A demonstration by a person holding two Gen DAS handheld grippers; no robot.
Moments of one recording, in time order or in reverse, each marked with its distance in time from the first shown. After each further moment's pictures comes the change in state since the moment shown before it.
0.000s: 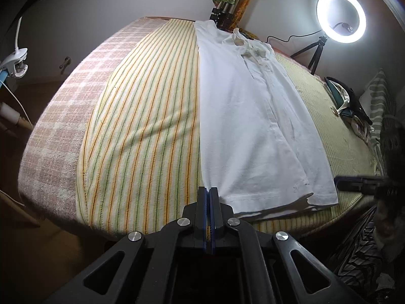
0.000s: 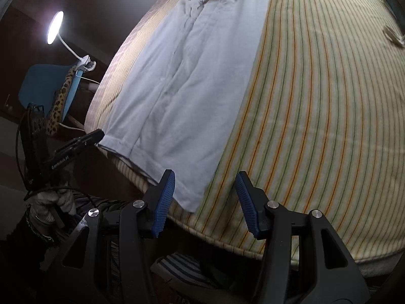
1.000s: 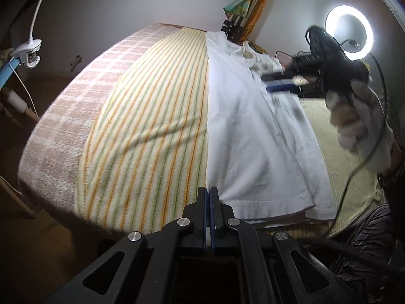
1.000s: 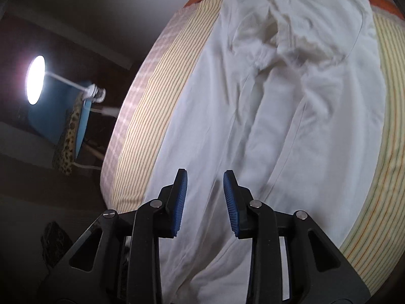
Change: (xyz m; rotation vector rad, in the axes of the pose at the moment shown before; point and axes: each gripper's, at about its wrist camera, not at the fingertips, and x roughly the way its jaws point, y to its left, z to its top) left arm -0.006 0.003 -0.008 -0.079 -0.086 0.011; right arm 0.074 0.054 0.172 -0.074 0.089 0.131
